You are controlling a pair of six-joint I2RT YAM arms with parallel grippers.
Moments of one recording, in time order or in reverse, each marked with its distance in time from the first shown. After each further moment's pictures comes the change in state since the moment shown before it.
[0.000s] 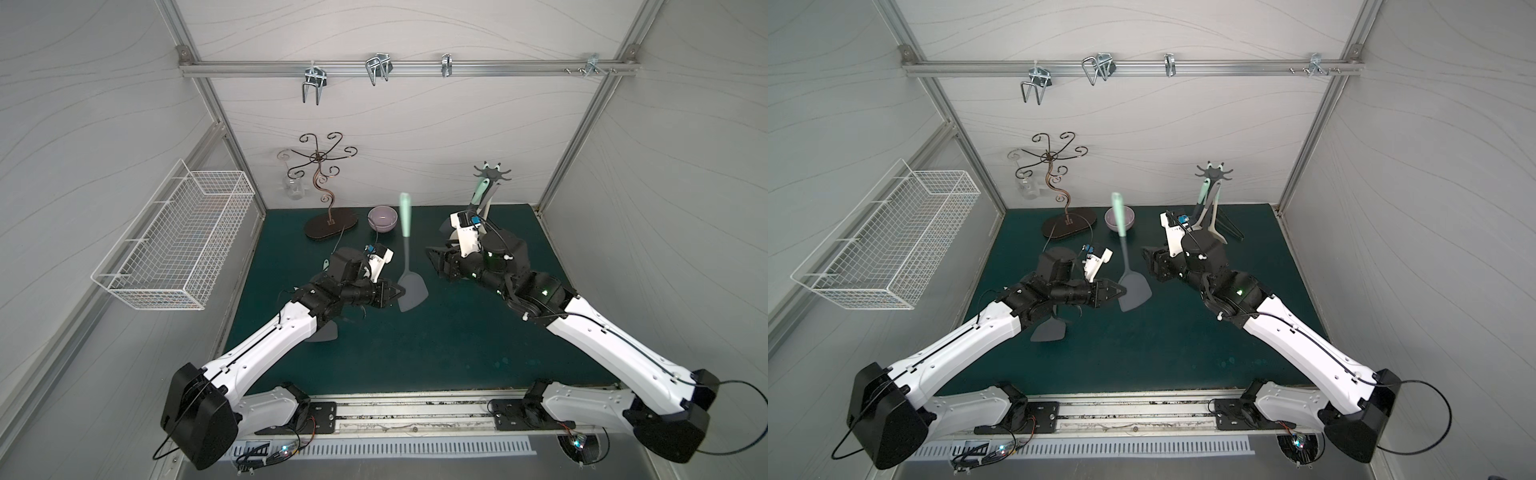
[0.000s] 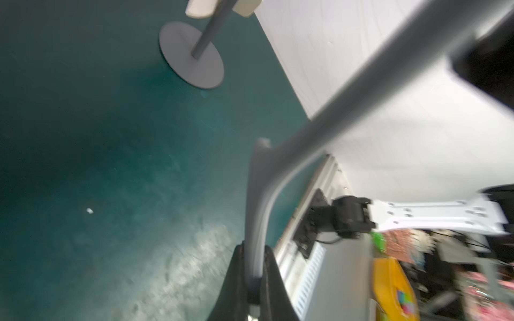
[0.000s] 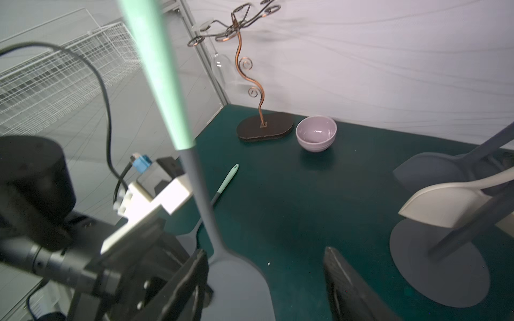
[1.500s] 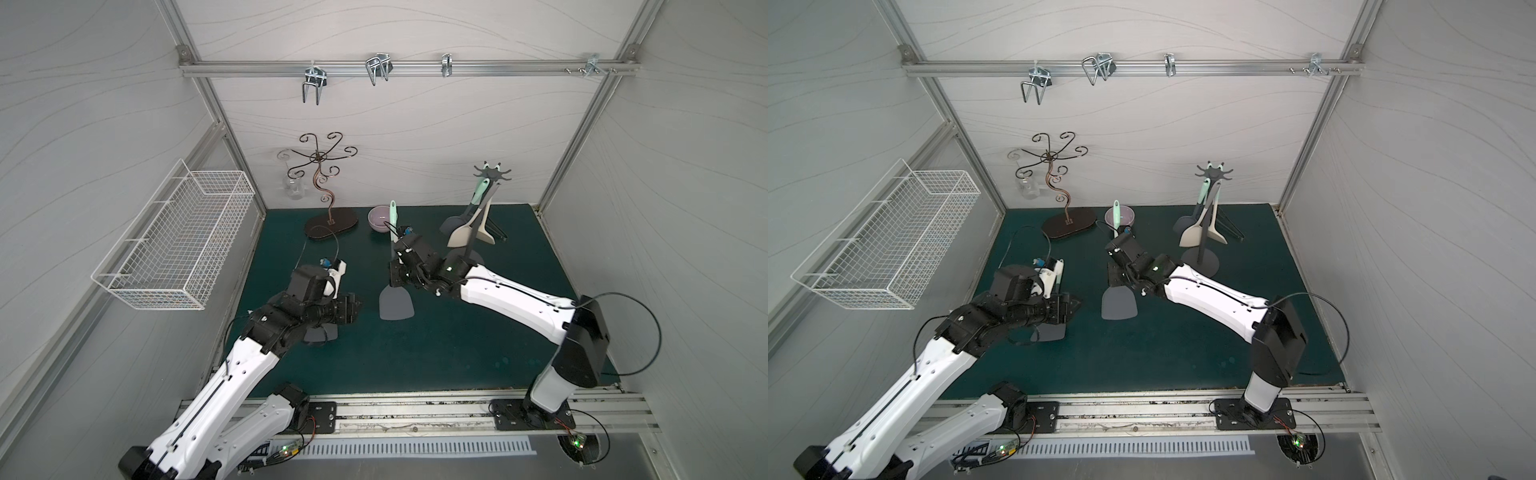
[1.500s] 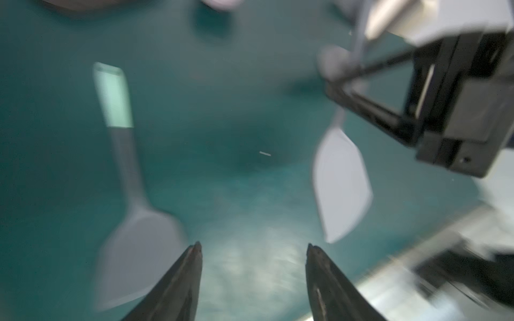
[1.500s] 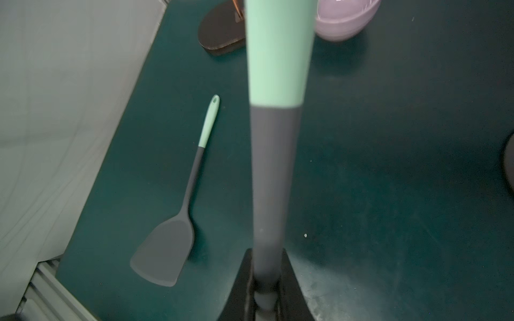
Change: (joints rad) left arm 0.048 -0.402 0.034 -0.564 -0.746 0.122; right arm 0.166 0.639 0.356 -0.188 0.143 0.355
